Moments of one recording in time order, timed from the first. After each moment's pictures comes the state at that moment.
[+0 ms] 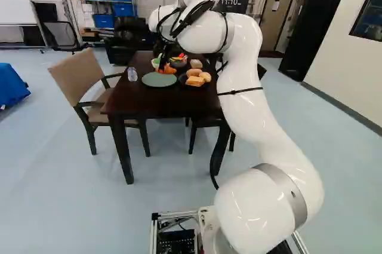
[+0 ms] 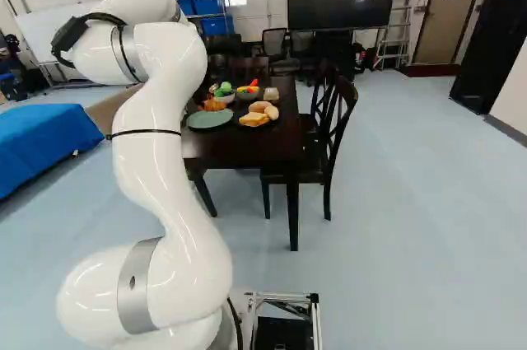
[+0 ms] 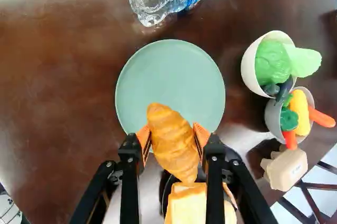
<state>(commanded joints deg) 15.7 -46.0 -112.1 3.4 -41.9 -60.2</state>
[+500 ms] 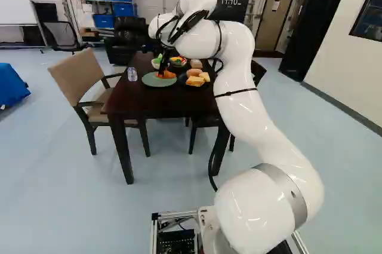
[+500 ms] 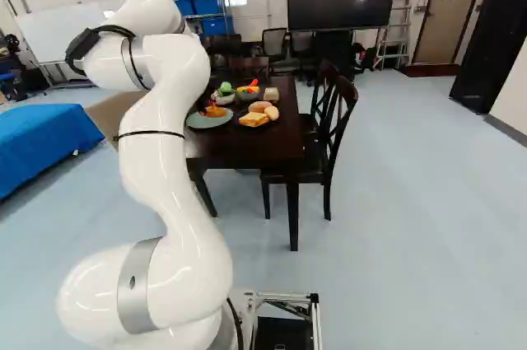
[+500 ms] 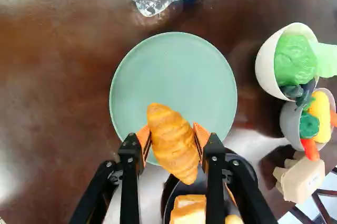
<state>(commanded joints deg) 15.8 -50.7 -115.3 3.4 -41.9 -60.2</state>
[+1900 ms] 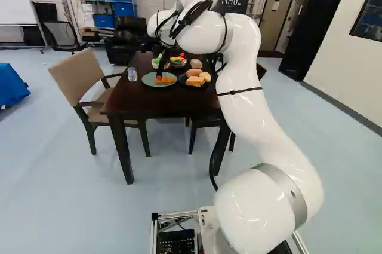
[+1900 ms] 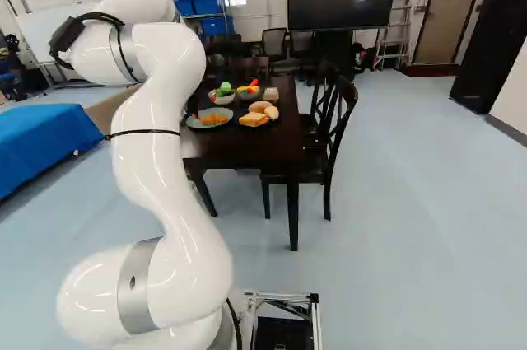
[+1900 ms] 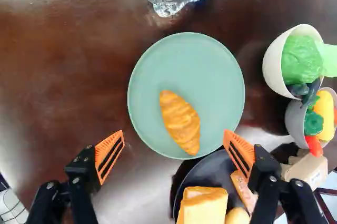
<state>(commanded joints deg) 16.6 -43.9 -107.4 3.4 -41.9 -60.2</state>
